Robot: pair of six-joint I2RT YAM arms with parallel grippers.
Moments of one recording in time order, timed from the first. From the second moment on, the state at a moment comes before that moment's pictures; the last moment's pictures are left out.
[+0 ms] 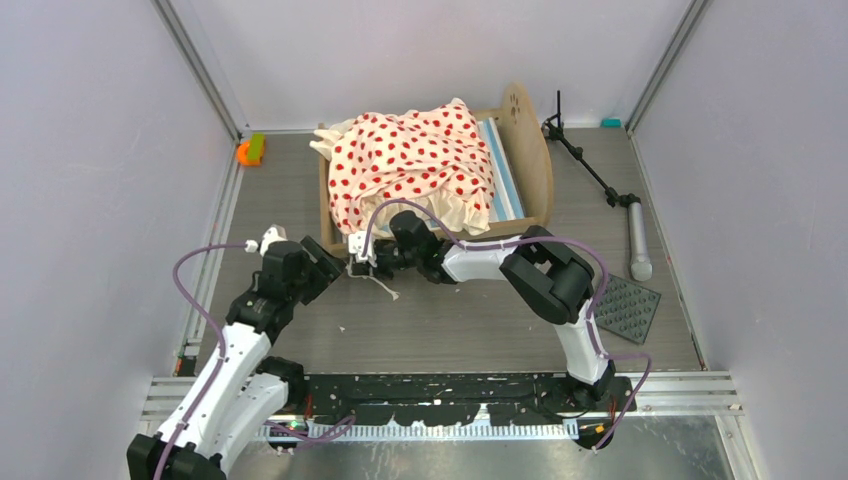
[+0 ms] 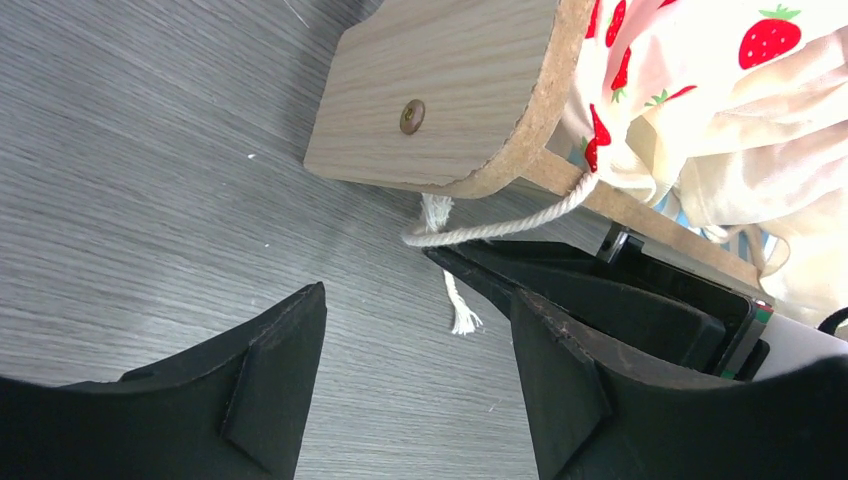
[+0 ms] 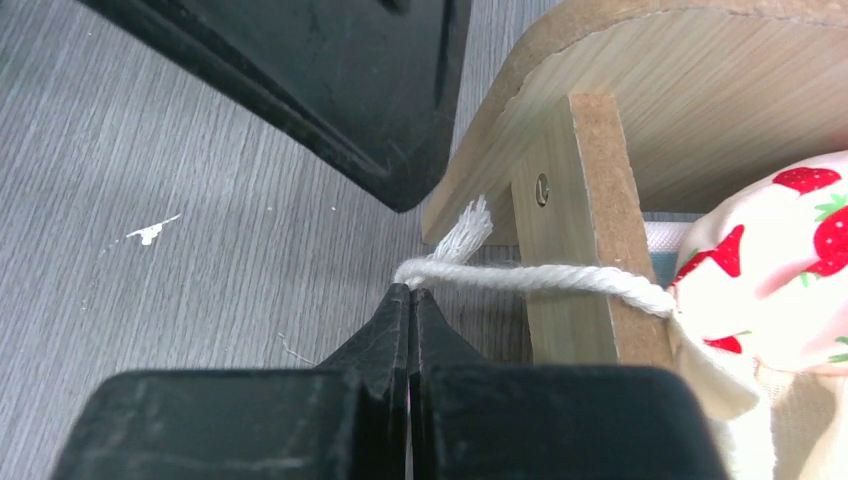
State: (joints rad) left arm -0.26 0.72 0.54 -0.50 -0.10 -0.92; right arm 0.91 2.07 1.24 0.42 -0.61 -0.49
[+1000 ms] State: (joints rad) left arm -0.26 0.86 0.51 -0.38 -0.14 -0.97; right arm 0.93 2.07 1.24 0.49 -0.50 -0.34
